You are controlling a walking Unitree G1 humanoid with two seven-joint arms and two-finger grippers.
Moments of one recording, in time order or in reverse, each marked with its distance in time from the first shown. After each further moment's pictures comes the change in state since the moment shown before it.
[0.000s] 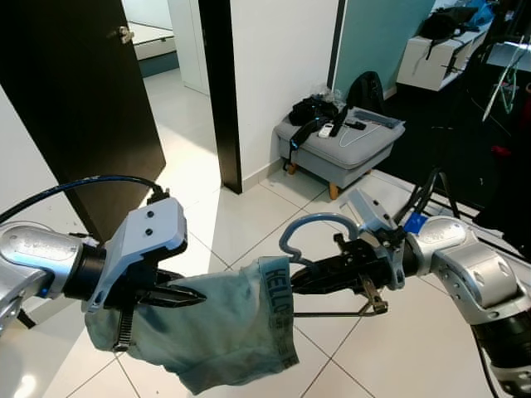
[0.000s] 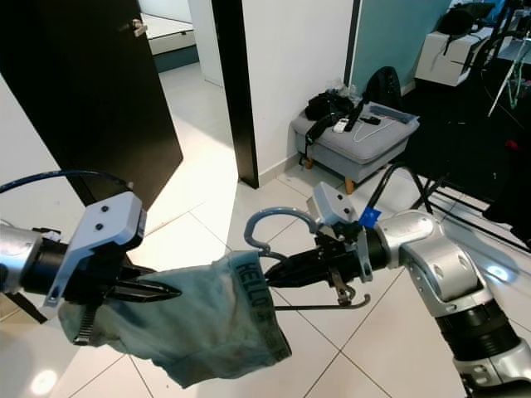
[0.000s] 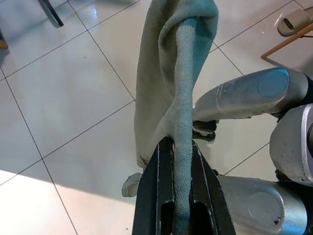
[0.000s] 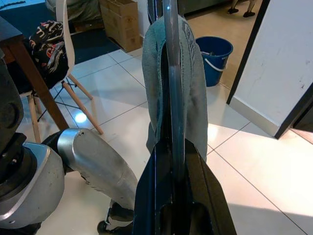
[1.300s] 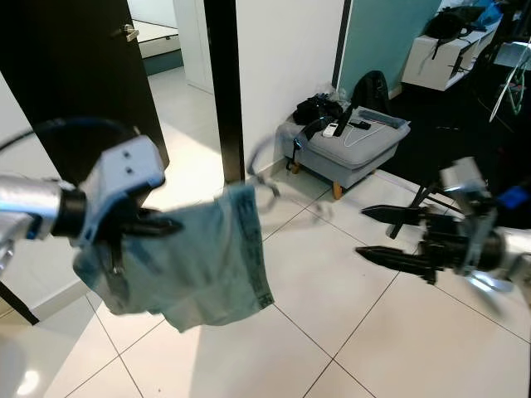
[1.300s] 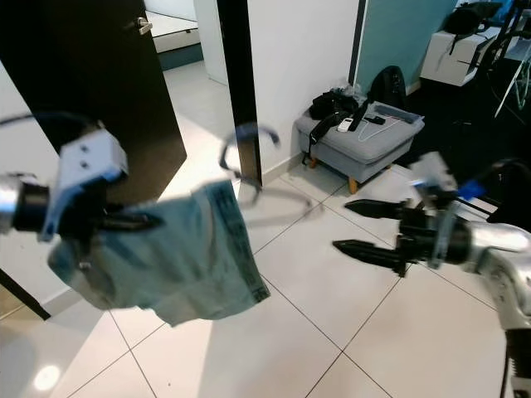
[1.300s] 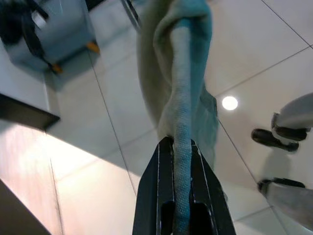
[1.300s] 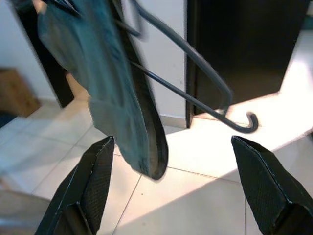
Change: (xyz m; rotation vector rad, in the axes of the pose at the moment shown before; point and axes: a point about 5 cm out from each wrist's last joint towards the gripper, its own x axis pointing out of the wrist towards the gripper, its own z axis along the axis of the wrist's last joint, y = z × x) left arm -0.039 0.062 0.024 0.165 -0.012 0.306; right arm -0.100 0.013 -0.033 0.198 -0.176 -0.587
